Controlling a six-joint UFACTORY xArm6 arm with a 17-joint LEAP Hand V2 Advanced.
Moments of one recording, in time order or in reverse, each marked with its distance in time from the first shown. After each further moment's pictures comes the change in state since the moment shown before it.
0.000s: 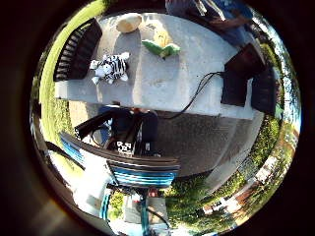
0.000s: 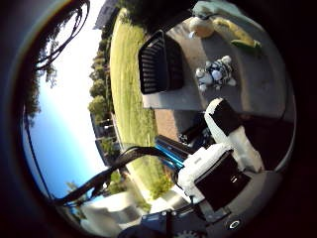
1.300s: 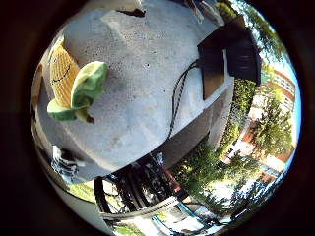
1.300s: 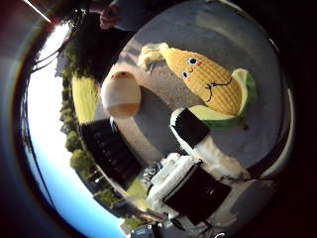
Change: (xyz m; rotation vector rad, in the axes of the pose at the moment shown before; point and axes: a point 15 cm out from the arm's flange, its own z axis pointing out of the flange) arm 0.151 -0.229 0.160 0.016 0.238 0.540
